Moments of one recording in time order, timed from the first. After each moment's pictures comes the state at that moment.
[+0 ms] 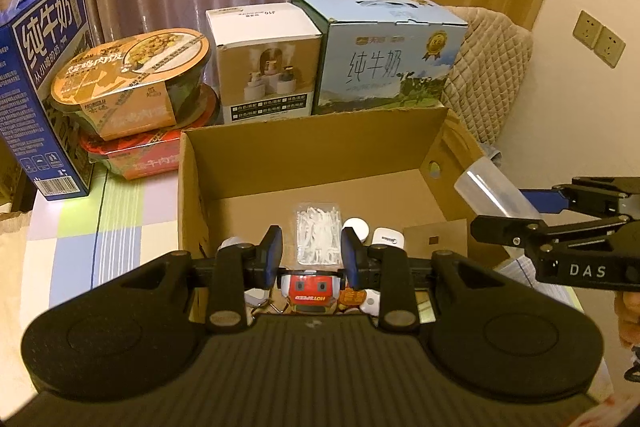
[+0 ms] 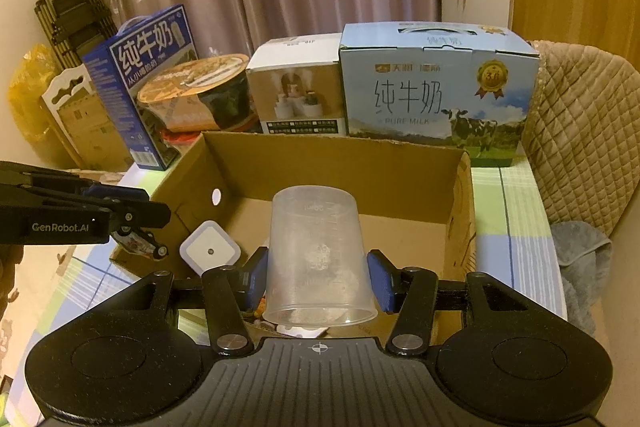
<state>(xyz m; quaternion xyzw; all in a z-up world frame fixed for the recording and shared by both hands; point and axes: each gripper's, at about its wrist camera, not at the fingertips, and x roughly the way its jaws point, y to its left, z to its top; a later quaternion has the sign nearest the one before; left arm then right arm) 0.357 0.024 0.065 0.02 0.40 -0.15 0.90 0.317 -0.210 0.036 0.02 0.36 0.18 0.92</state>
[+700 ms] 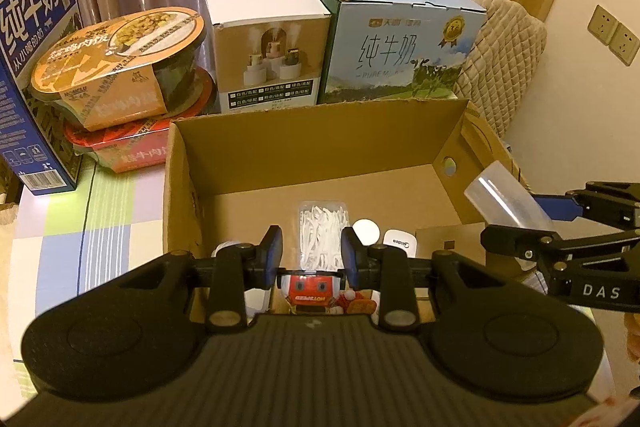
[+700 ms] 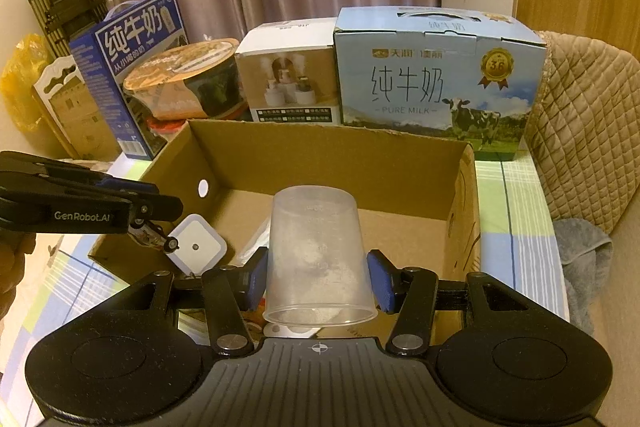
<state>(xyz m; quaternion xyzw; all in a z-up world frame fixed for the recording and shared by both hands) 0.388 0.017 0.043 0.02 0.42 -0.14 0.89 0.338 -0.210 0.019 0.00 0.37 0.18 0.91</state>
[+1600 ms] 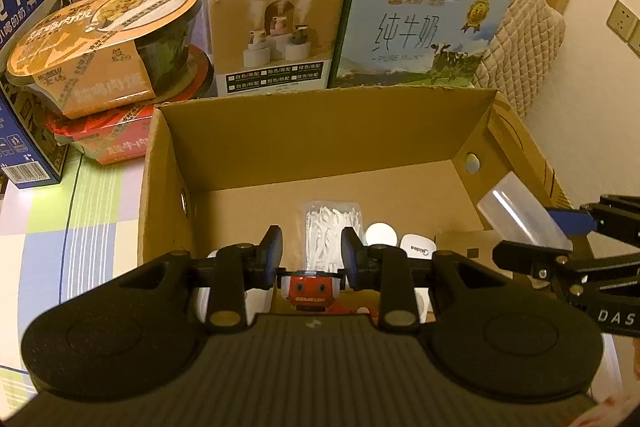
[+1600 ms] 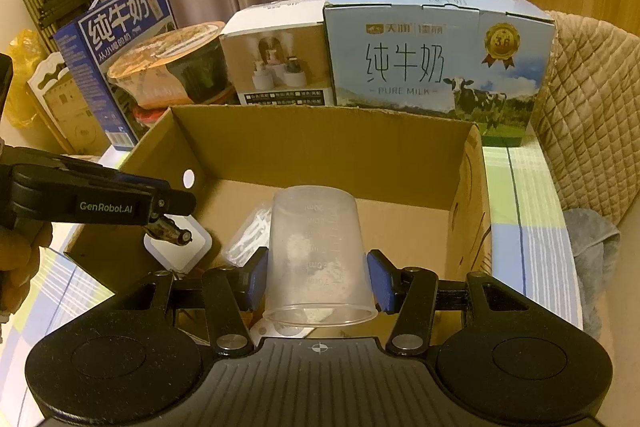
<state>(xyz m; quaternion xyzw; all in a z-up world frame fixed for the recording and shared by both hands) 0.421 0.012 0.013 0.02 0.44 -0.13 0.89 0.357 -0.214 -0.004 0.01 0.39 0.18 0.90</state>
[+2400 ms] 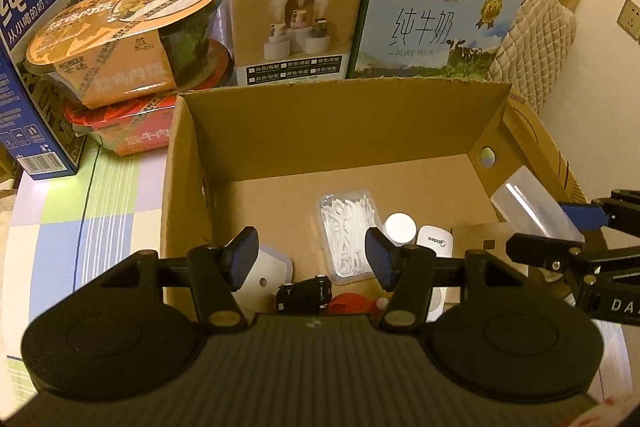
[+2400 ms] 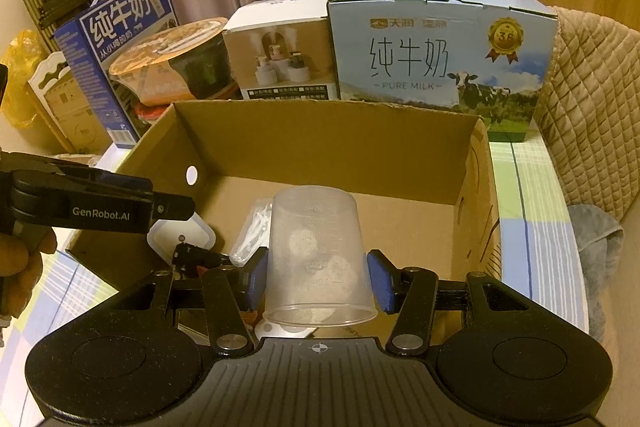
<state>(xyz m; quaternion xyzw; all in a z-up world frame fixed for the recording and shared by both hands) 0.411 0.021 0.008 0.02 0.44 -0.11 0.89 0.355 -0.209 -0.006 0.01 0.39 0.18 0.90</state>
